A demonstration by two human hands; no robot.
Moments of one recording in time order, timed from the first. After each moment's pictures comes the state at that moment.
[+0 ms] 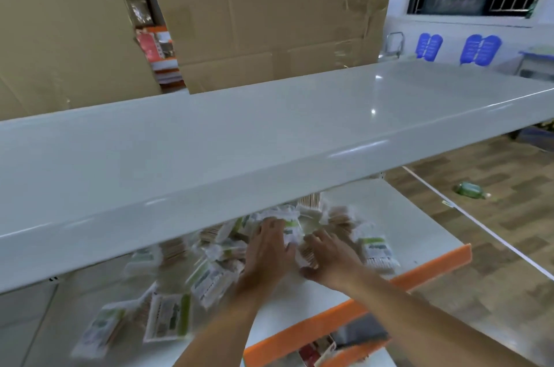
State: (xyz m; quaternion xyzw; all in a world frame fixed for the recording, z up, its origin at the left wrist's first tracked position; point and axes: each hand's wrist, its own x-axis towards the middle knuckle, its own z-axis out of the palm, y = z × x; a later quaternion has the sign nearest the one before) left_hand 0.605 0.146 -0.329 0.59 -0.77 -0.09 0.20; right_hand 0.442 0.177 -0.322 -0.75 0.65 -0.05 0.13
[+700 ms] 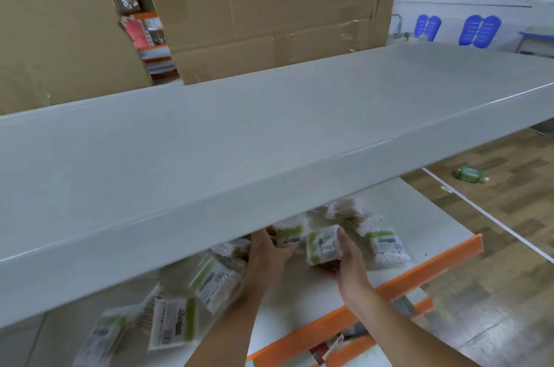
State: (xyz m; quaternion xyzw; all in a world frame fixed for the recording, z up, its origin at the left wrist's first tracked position) left_hand 0.619 0.132 -0.355 0.62 -0.59 -0.38 0.35; right_hand 0.460 0.184 -0.360 -0.24 0.54 -0.61 0.53
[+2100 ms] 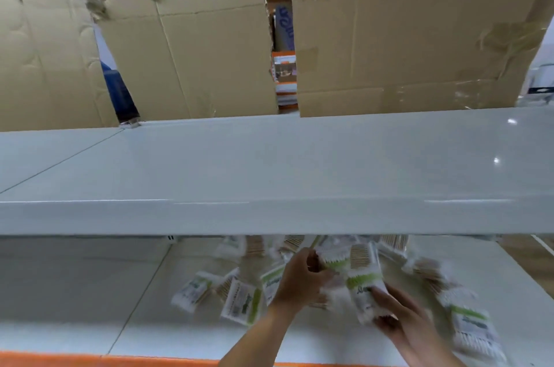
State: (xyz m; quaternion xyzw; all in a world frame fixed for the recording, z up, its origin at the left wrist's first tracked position) left_hand 0.666 0.175 -0.313 0.65 -0.55 -0.35 0.39; right_hand 0.446 0.183 -0.360 -0.31 0.40 -0.48 0.72
